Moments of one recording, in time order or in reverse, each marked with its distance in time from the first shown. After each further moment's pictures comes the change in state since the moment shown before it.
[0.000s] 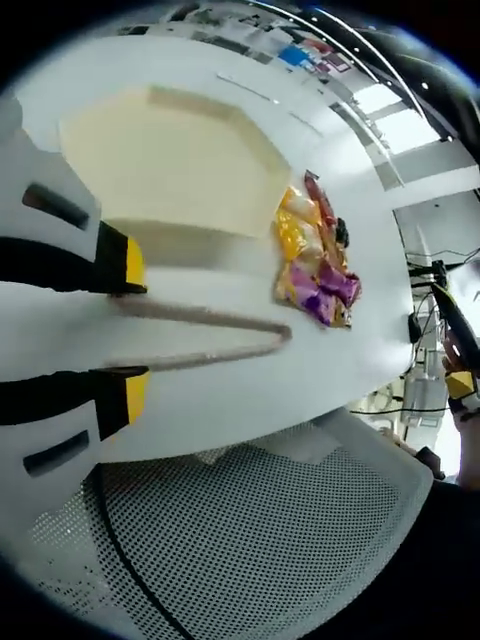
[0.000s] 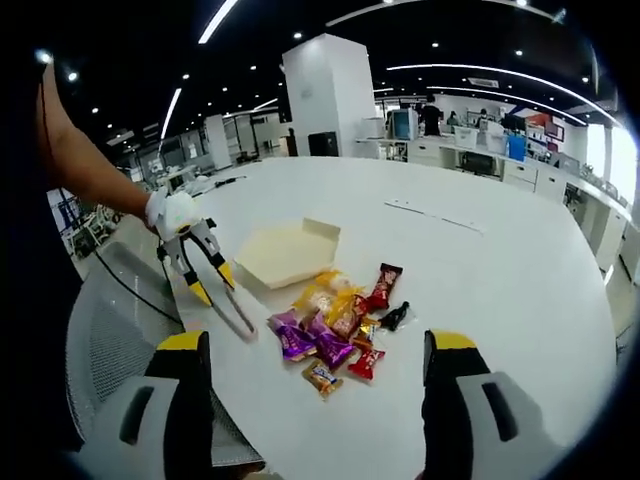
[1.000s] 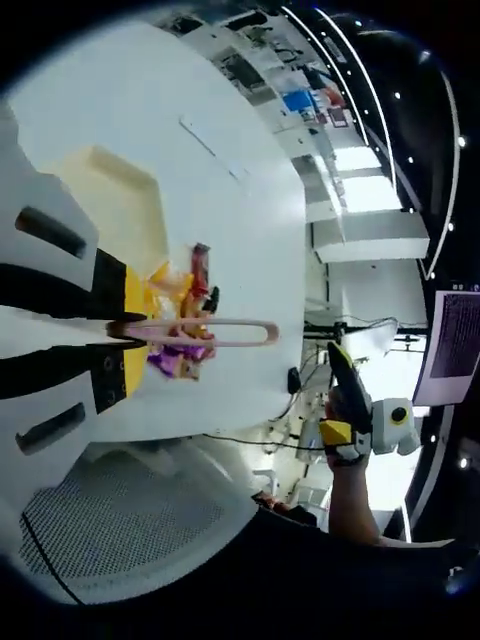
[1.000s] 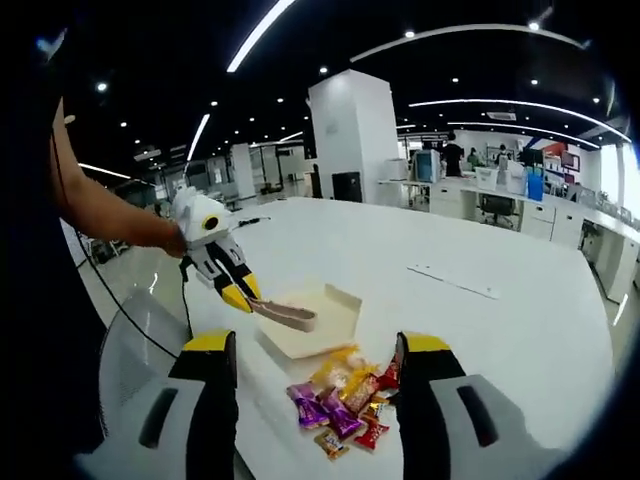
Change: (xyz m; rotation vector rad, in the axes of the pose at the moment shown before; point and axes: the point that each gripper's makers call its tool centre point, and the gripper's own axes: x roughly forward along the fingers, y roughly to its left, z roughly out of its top) left arm -0.092 0.066 0.128 -0.238 -0.427 0.104; right arm -0.007 0.018 0.113 -0.068 -0.184 0.119
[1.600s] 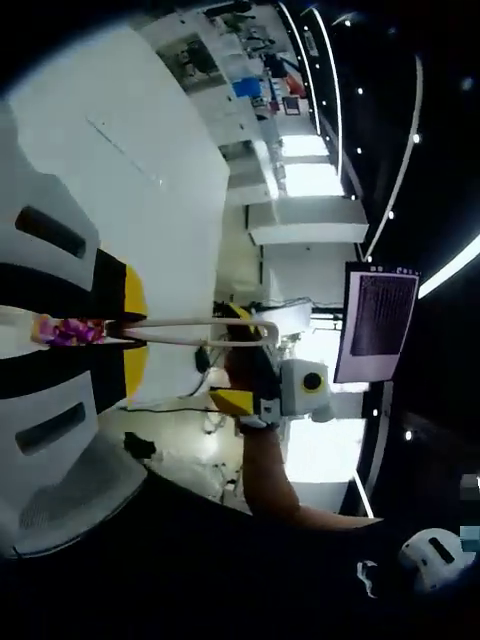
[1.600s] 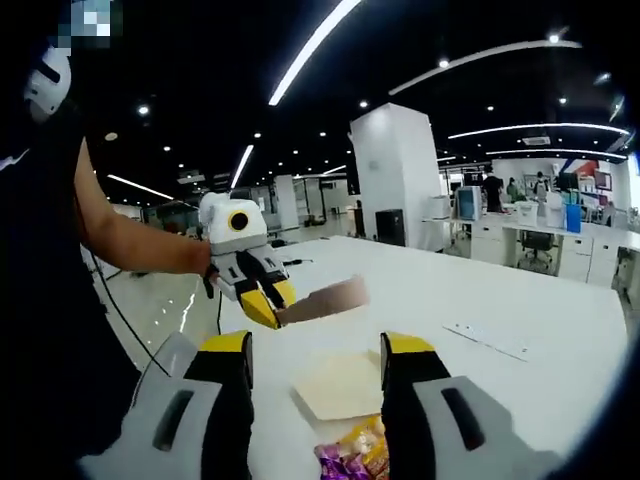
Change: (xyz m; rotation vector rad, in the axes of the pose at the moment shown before) left arm -0.029 -0.024 0.137 0.032 -0.276 -0.104; right arm 0.014 0.029 0.081 -0.023 -0.143 0.211
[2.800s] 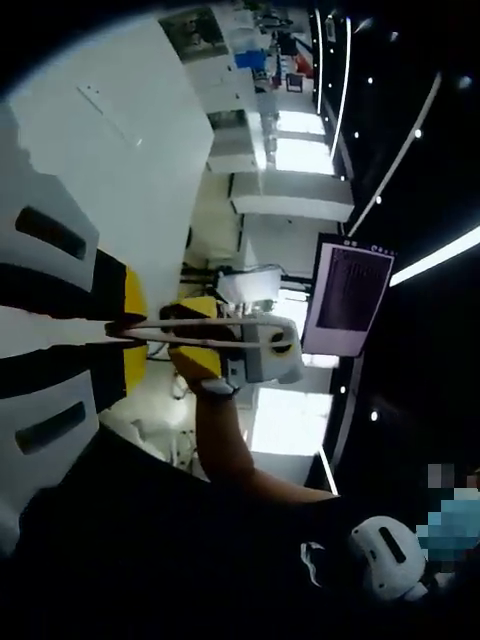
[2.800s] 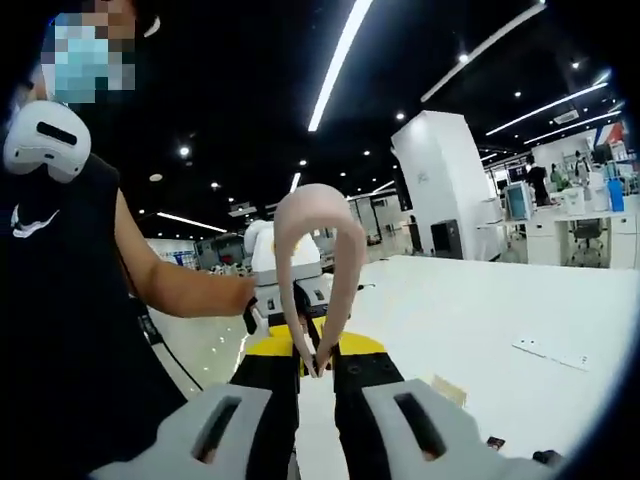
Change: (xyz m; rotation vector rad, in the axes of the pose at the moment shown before) left arm 0.007 -0.037 0.040 -0.063 -0.104 -0.127; right arm 0.013 0.049 0.040 0.077 -0.101 0.217
